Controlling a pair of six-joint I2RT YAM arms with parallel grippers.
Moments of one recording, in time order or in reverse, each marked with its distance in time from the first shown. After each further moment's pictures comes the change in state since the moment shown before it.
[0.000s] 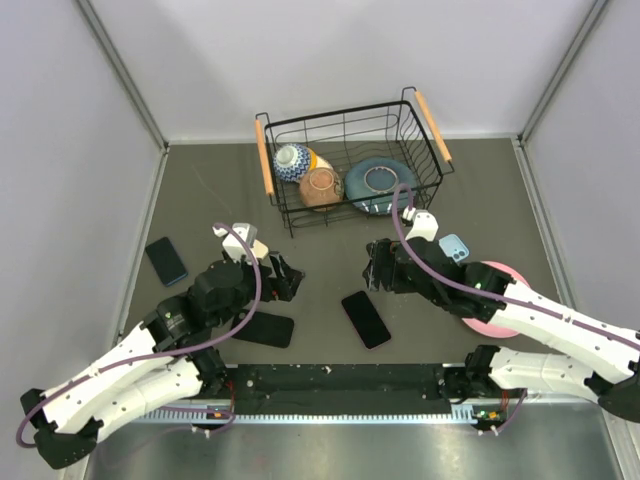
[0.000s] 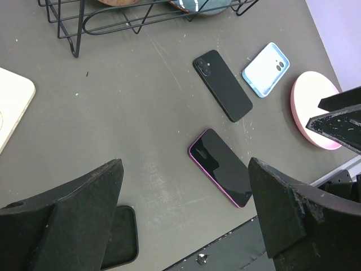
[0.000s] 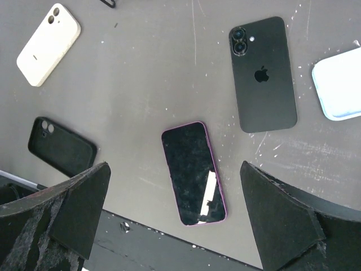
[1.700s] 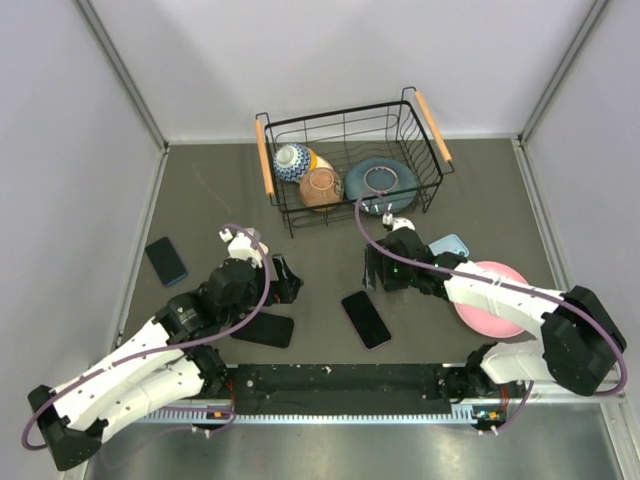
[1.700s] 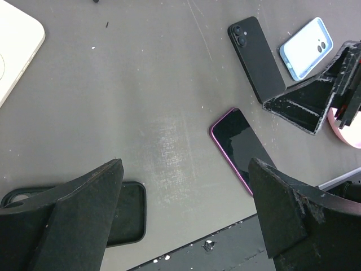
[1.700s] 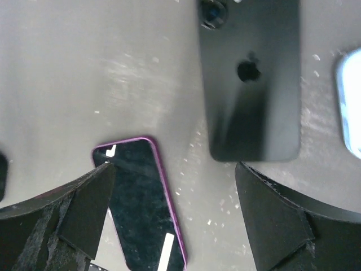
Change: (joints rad) left arm 0.053 0.049 -0.052 -0.063 0.033 -0.101; right arm -0.285 0.301 -0.206 0.364 -0.328 -0.229
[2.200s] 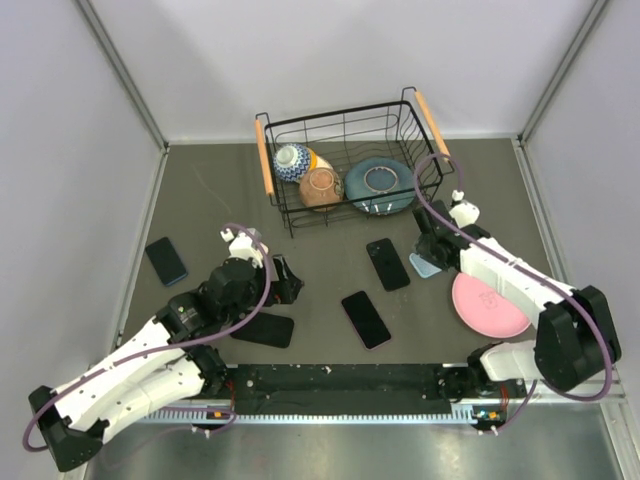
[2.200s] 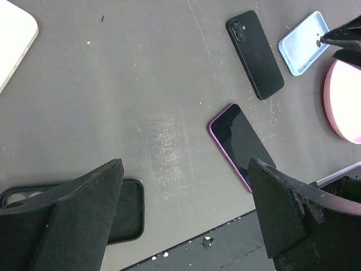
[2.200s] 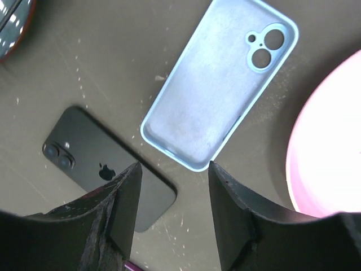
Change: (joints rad) left arm 0.019 0.012 -0.001 0.002 0.040 0.000; right arm -0.262 0.031 0.132 -0.290 0.347 0.378
